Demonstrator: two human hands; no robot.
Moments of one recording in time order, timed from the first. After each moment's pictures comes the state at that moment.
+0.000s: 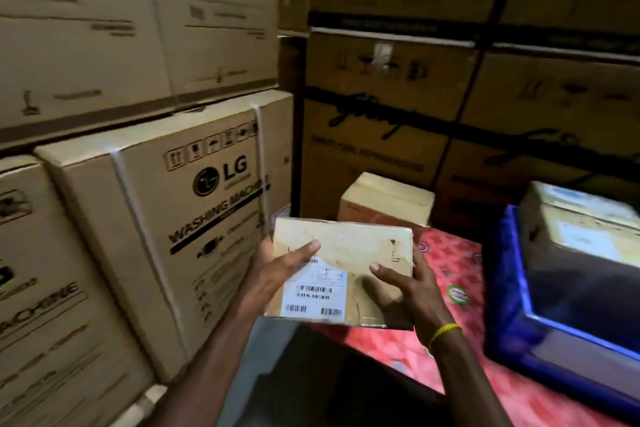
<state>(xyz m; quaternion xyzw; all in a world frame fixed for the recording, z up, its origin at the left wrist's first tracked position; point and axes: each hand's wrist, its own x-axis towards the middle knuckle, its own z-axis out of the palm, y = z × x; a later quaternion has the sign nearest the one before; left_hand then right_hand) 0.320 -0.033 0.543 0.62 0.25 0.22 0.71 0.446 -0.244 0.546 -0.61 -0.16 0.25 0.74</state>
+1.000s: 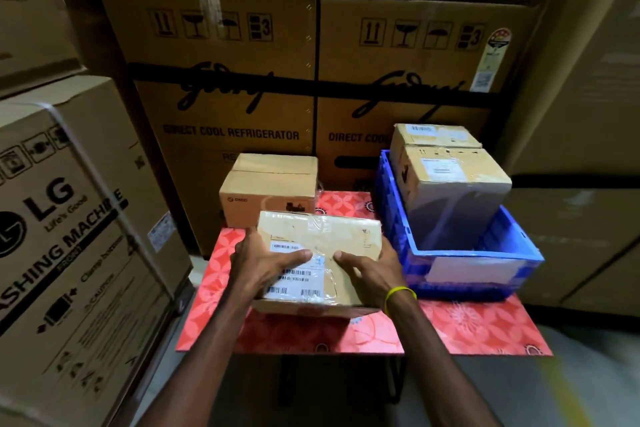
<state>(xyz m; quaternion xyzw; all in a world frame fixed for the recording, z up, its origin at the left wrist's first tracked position) 0.513 -0.106 0.496 0.82 0.20 0.09 0.53 0.555 -0.331 0.485 -0.75 0.08 0.09 0.65</state>
